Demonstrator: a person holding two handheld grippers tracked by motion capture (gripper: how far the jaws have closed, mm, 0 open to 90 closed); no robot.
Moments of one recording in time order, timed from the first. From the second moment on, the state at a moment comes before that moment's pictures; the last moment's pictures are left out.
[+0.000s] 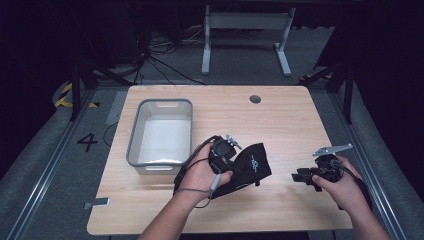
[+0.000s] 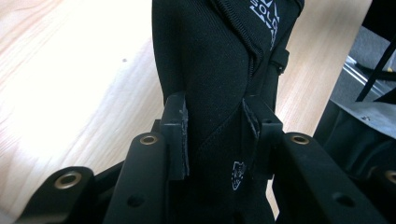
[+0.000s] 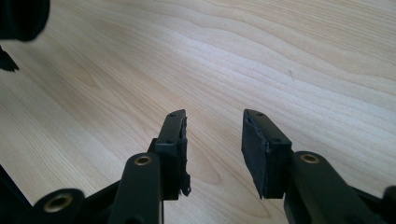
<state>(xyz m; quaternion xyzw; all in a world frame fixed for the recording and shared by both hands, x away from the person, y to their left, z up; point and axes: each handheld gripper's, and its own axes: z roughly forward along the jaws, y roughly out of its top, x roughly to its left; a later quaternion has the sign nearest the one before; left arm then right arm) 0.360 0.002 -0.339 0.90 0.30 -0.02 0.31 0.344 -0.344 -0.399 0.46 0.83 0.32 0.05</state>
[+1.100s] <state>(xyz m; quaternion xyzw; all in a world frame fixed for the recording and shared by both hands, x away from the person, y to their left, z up) 0.386 0.100 -0.297 0.85 0.41 0.04 0.33 0.366 -0.328 -0.401 0.45 0.84 0.31 0.04</state>
